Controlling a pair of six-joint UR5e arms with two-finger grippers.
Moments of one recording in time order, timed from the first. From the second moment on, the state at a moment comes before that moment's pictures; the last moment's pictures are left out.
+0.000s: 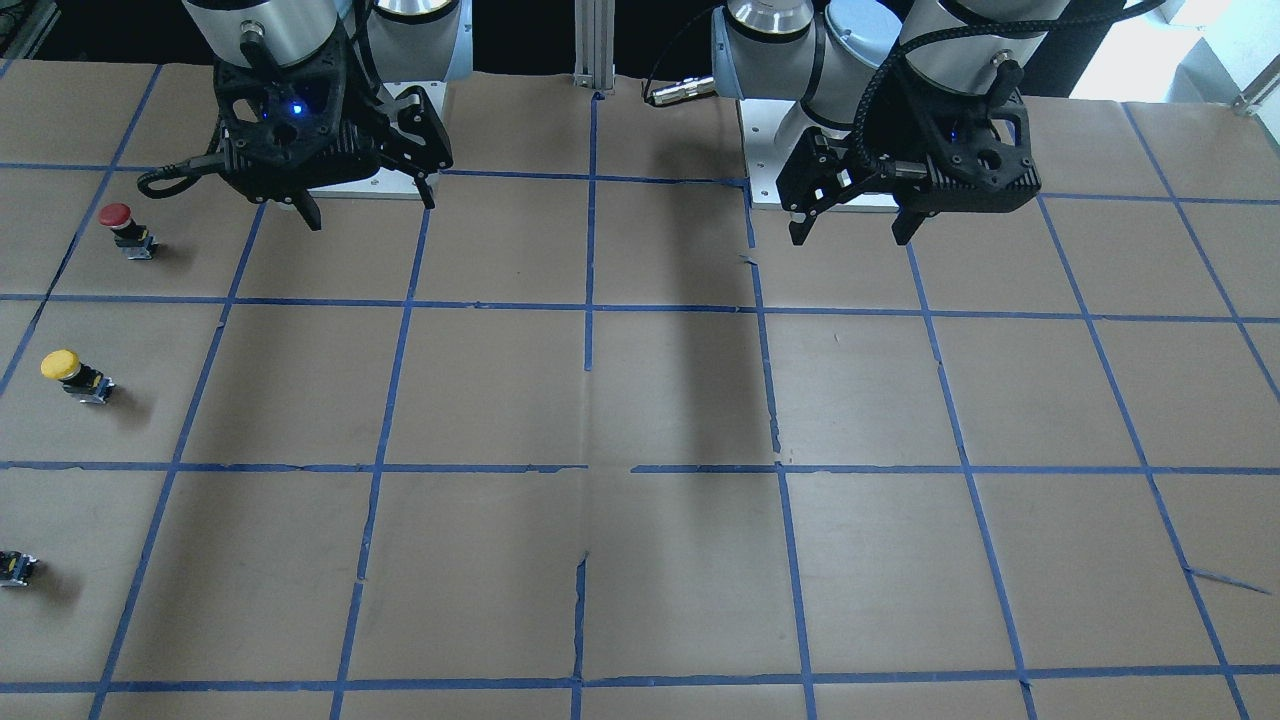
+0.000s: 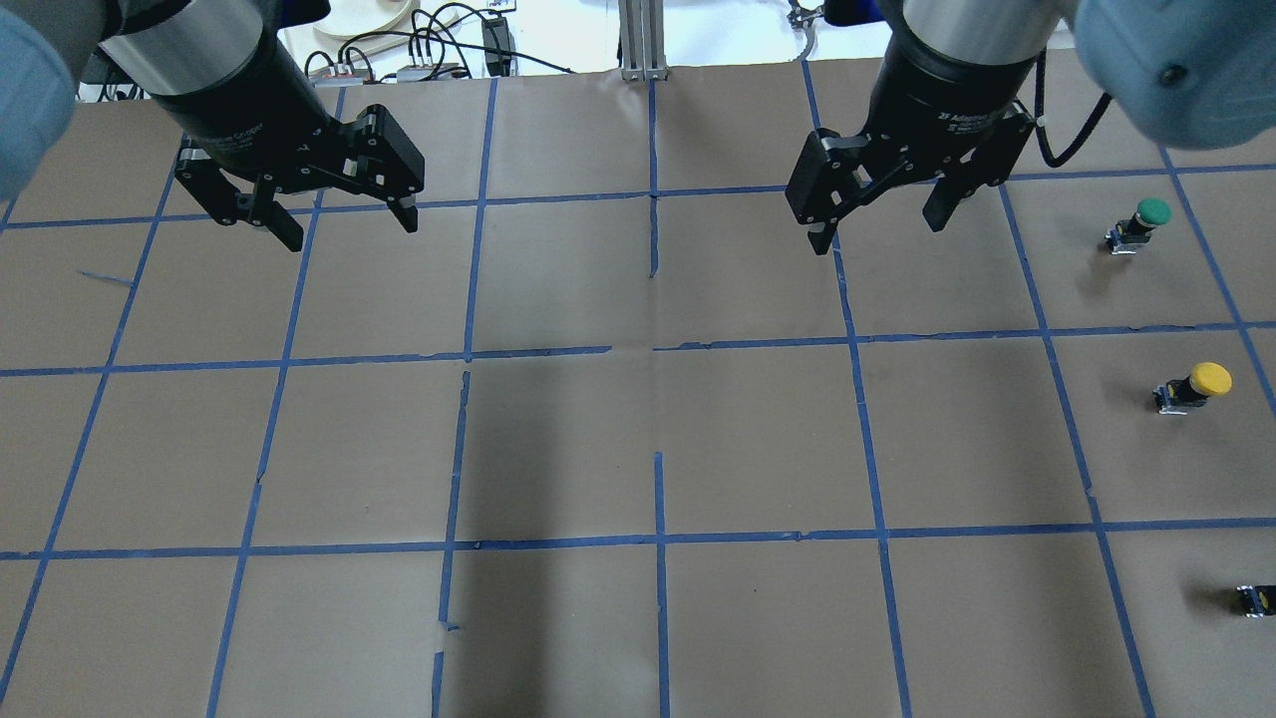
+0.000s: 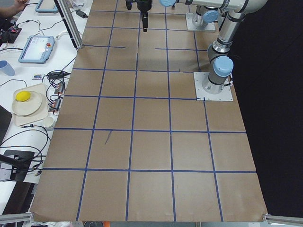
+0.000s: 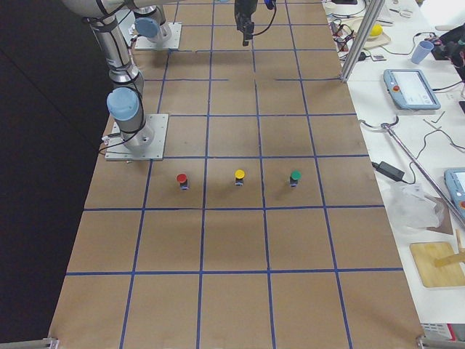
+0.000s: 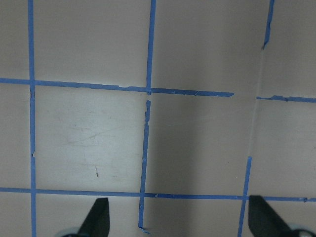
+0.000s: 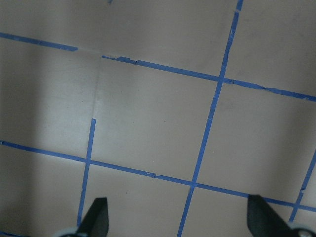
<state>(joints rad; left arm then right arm) -1.58 -1.57 -1.49 -1.65 1.50 -0.10 1.68 -1.54 1.45 -1.43 -1.51 -0.08</state>
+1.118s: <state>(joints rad) -1.57 -1.56 -1.49 -1.65 1.53 -0.10 1.71 -1.53 1.46 -1.45 -1.50 -0.04</state>
